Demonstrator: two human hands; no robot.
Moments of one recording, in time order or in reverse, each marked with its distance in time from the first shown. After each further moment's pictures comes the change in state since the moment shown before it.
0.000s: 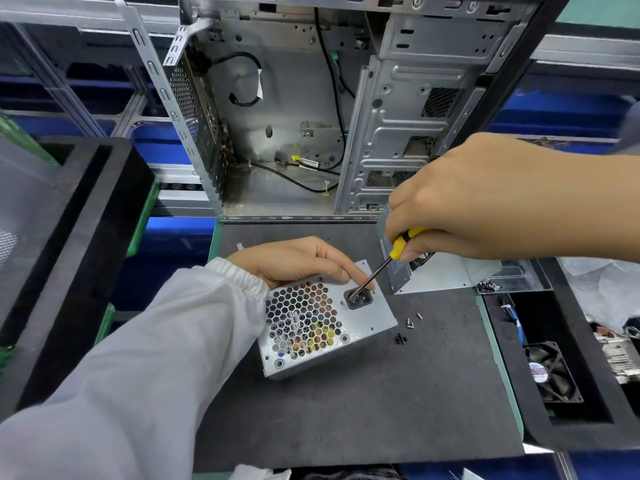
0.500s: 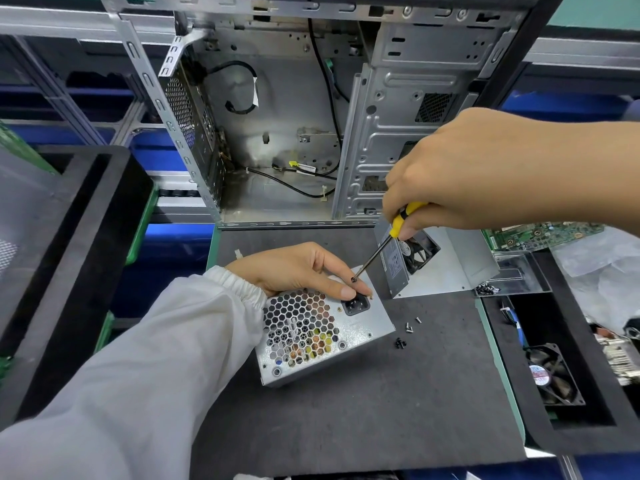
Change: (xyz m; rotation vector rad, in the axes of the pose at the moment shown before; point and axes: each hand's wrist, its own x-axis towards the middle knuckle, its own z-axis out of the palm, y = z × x) left_hand 0.003 -0.007 -0.002 -0.016 0.012 0.009; right_hand 0.010 0.025 0.001 -0.005 0.012 0.027
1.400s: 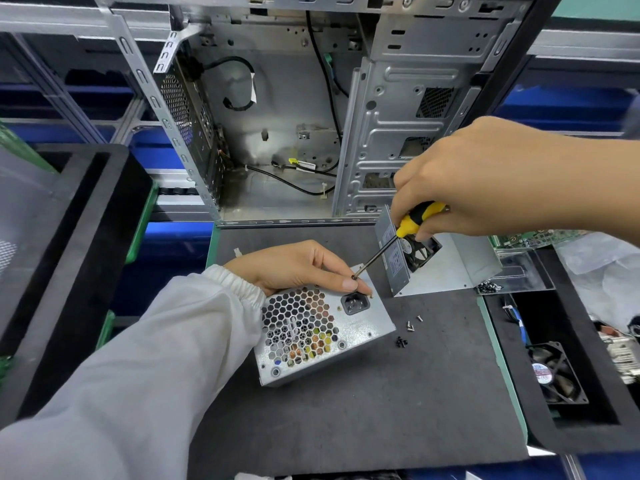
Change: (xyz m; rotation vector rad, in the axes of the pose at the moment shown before) left_hand -0.003 0.007 0.006 -0.087 0.001 -0.052; right_hand -0.007 0.000 0.010 0.097 -0.101 0.093
